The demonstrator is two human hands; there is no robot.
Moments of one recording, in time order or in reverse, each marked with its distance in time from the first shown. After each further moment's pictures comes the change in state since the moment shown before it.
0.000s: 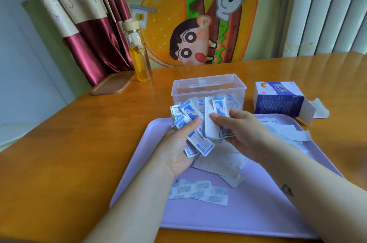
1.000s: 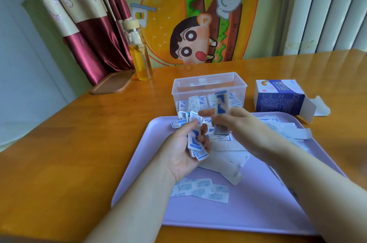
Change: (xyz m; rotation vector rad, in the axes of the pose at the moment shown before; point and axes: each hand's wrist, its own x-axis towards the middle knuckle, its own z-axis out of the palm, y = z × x) left_hand -0.004 -0.004 0.003 -0.182 0.111 -0.194; right_hand -0.029 -0.022 0.012 -0.528 -0.104 -0.128
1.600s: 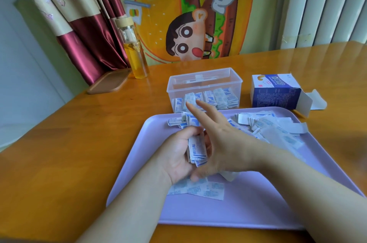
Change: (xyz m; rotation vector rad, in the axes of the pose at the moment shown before) left_hand 0.000 -0.007 -0.003 0.222 -0.106 -0.082; right_hand -0.007 0.019 0.010 -0.723 -0.240 -0.264
